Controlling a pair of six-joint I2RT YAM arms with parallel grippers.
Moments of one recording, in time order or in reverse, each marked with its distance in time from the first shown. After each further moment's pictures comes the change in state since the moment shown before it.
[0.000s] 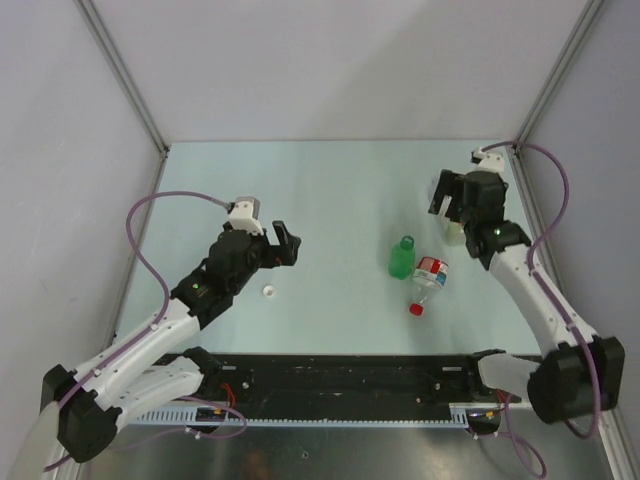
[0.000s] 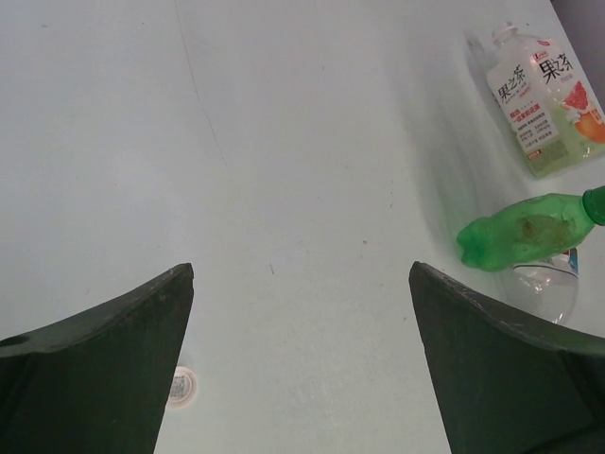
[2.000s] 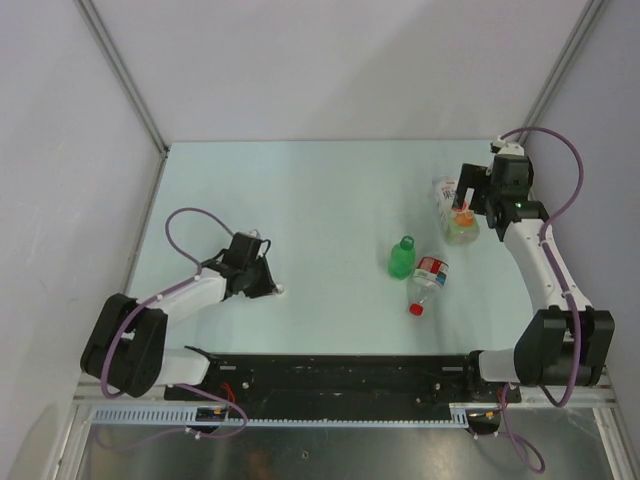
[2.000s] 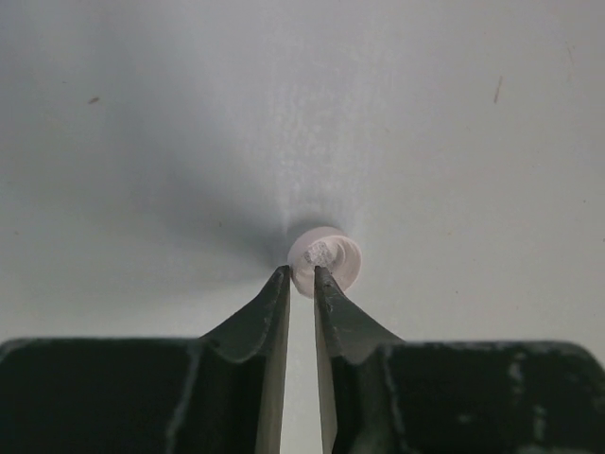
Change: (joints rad) left arm 0.252 0.432 -0.081 -0.180 0.317 -0.186; right arm -0.279 0.215 0.179 -0.148 -0.214 -0.174
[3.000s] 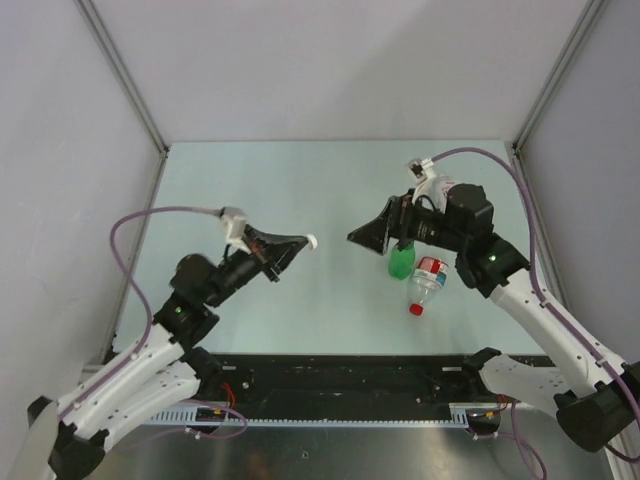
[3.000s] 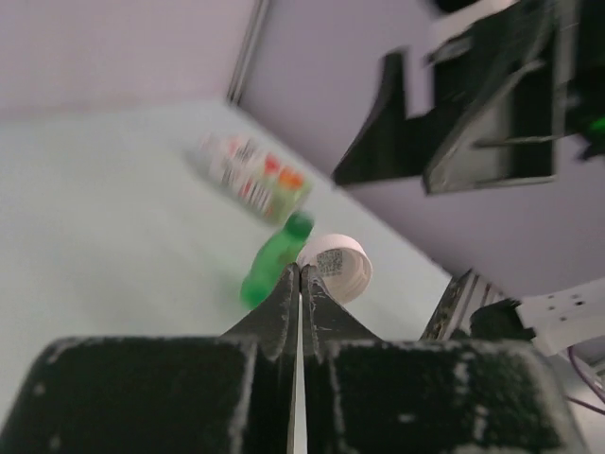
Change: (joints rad) left arm -0.288 -0.576 0.018 0.484 0.124 0.186; right arm 0.519 -0.333 -0.113 0.190 -0.625 0.376
